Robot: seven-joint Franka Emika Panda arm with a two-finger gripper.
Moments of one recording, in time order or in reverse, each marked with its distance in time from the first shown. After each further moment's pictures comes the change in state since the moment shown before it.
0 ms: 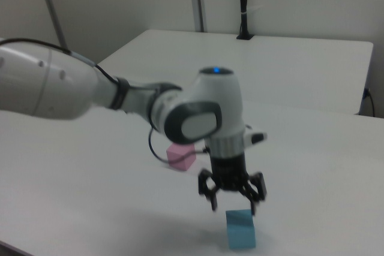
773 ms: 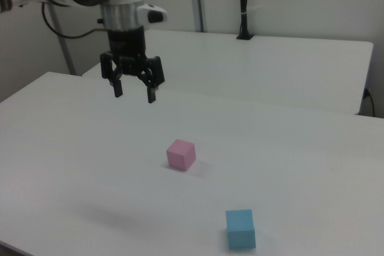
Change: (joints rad) arm 0.005 -0.309 0.413 0.304 -0.012 -0.641 0.523
